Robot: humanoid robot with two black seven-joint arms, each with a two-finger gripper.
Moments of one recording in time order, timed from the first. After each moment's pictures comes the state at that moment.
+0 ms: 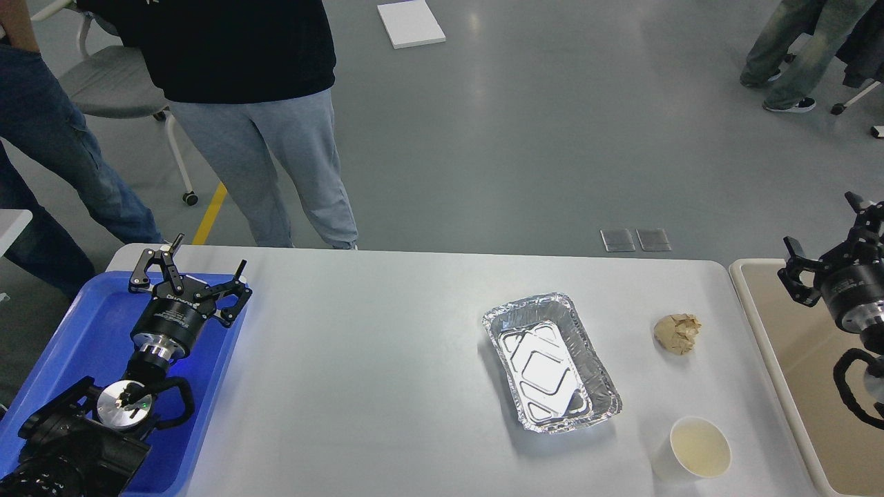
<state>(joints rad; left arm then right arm) -0.51 0.28 -1.02 -0.35 -0.23 -0.79 -0.19 0.43 -0.61 0.99 0.81 -0.15 0.10 0.40</state>
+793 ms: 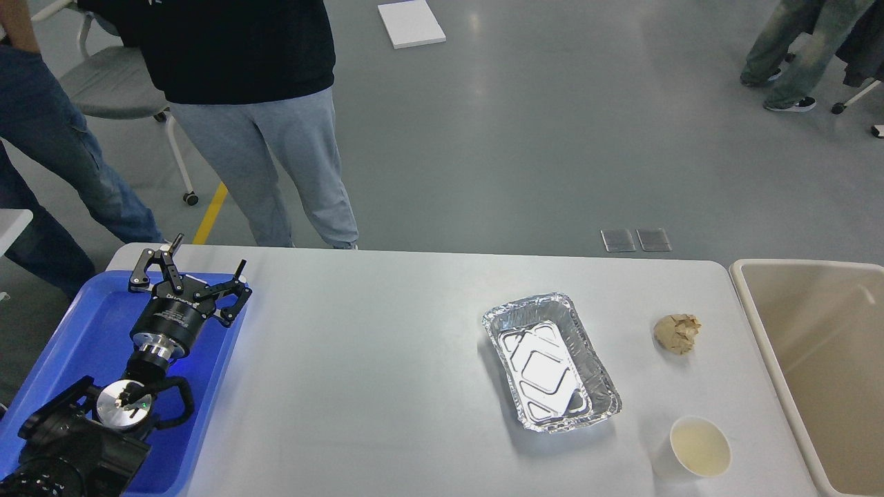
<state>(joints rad) -0.51 0.28 -1.02 -0.35 -0.23 -0.79 -0.19 0.40 -1.10 0.74 0.88 0.14 0.20 0.39</state>
